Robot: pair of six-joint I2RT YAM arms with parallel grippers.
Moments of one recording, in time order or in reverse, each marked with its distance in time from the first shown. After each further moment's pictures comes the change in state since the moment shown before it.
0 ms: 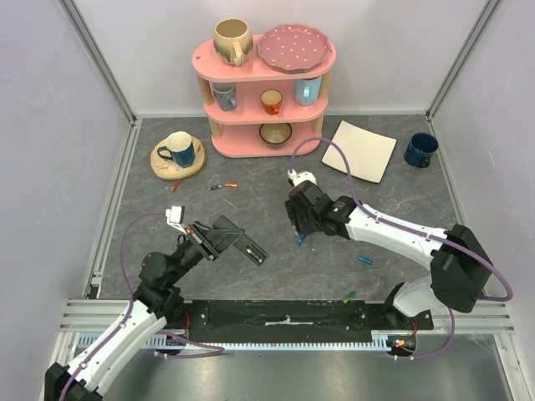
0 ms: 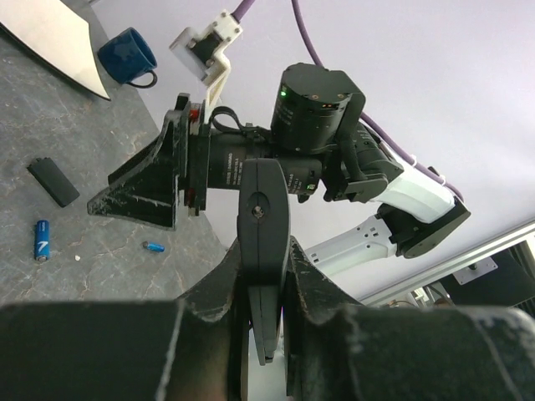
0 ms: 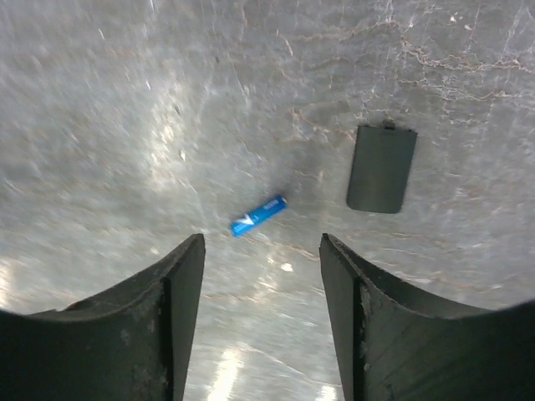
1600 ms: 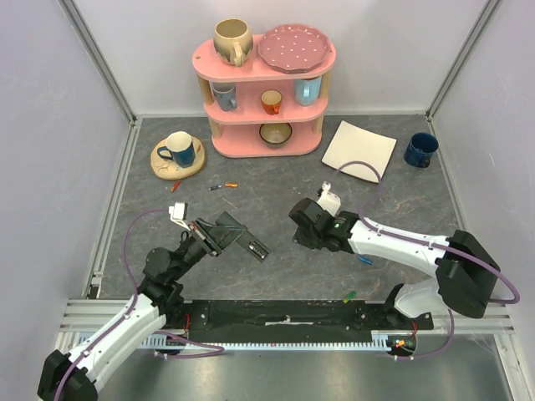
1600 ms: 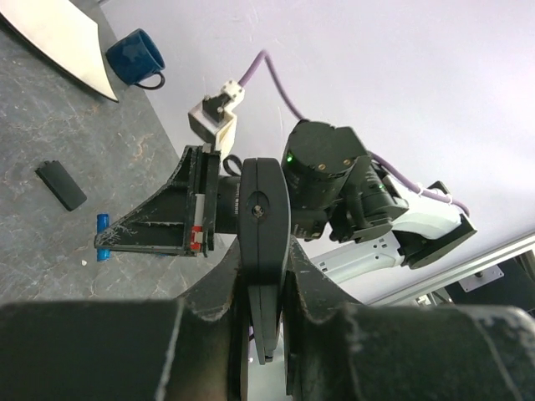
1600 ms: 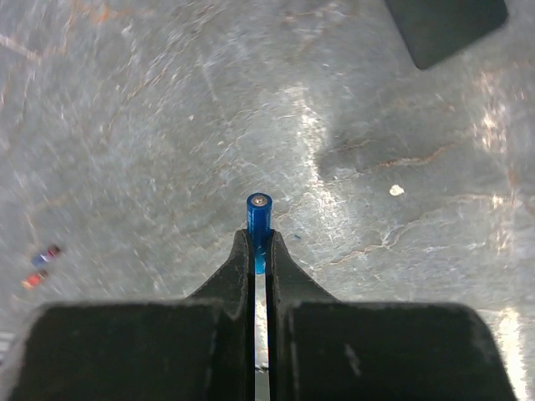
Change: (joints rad) left arm 0.000 0.155 0.000 0.135 -0.008 0.001; right arm 0.079 -0.043 -0.103 -0.012 0.025 0.677
